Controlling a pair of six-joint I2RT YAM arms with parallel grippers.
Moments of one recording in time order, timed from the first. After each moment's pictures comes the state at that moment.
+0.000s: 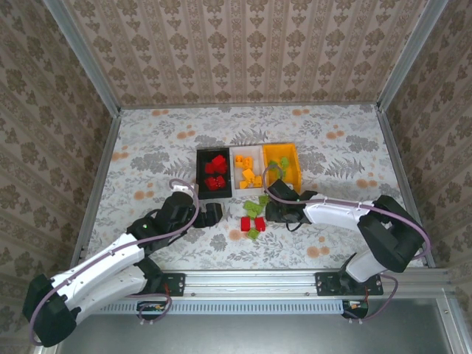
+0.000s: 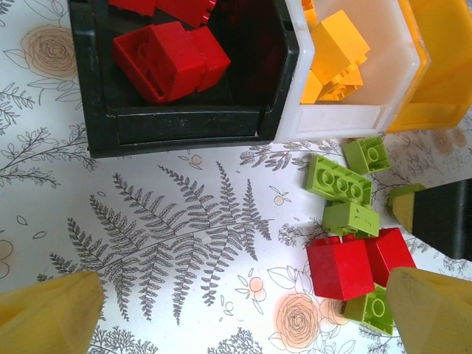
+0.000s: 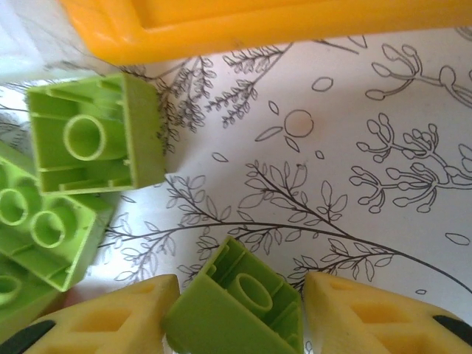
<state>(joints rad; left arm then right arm) -0.81 0.79 0.47 -0.38 -0.09 -0.70 0.72 1.52 0.73 -0.37 0.14 0.75</state>
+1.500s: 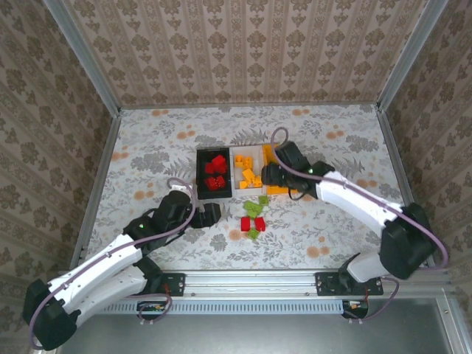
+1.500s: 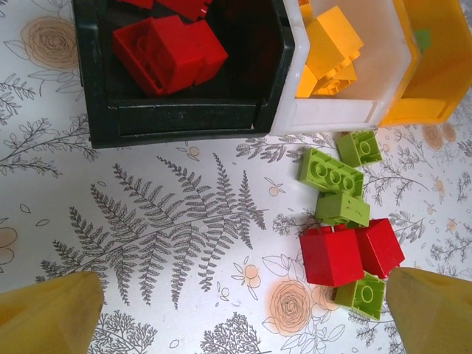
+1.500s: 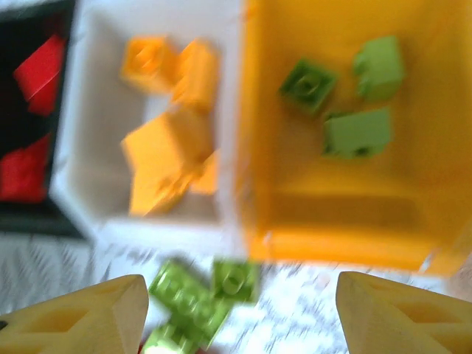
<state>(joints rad) -0.78 0.76 0.50 -0.45 -0.05 -0.70 0.64 1.38 1.02 -0.54 0.13 0.57</state>
